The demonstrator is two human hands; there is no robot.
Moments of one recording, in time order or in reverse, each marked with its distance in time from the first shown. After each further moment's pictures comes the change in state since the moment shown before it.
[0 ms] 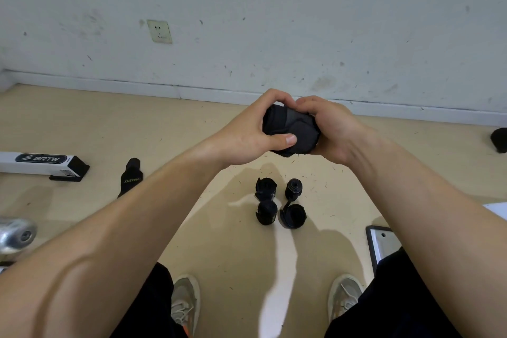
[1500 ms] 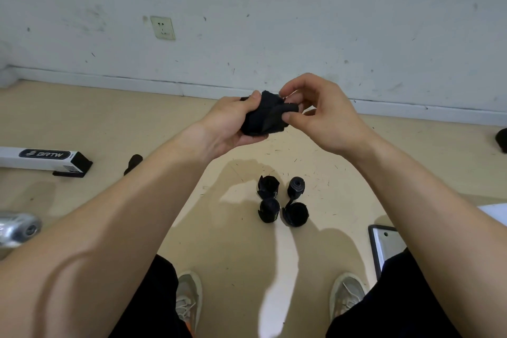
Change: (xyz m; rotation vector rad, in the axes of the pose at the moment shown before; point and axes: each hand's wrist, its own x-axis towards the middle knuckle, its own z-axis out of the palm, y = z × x) left_hand 0.013 -0.012 -0.020 -0.528 0.353 -0.437; right_hand -0.019 -0.006 0.009 -0.536 -0.060 -0.624
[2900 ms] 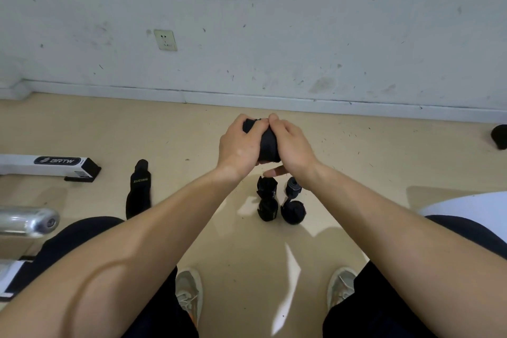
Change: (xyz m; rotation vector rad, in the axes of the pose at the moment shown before) left_hand -0.021 -0.049 0.034 0.367 0.313 0.267; right_hand -0.022 0.027 0.055 0.347 0.080 0.464
